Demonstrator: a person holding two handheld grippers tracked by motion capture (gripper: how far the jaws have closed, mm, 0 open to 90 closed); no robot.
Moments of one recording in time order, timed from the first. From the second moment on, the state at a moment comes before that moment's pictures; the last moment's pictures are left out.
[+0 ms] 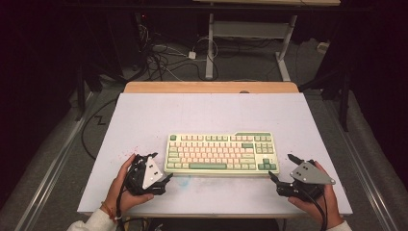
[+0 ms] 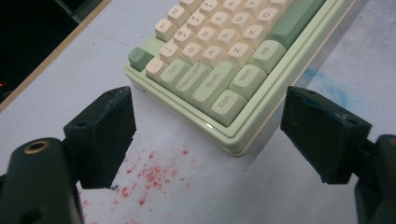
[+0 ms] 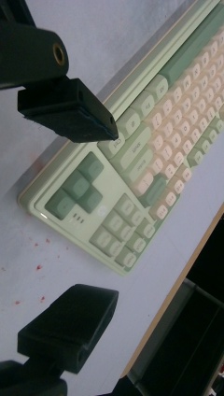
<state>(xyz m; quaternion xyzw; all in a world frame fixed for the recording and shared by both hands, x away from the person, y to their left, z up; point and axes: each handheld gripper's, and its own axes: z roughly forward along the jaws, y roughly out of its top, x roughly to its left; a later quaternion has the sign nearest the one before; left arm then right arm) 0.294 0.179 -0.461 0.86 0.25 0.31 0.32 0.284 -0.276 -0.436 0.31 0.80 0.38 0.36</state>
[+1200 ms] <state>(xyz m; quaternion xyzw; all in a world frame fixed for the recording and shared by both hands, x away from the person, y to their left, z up) 0.286 0.192 -0.474 0.87 0.26 0.29 0.31 0.271 -0.282 -0.450 0.32 0.80 0.36 0.35</state>
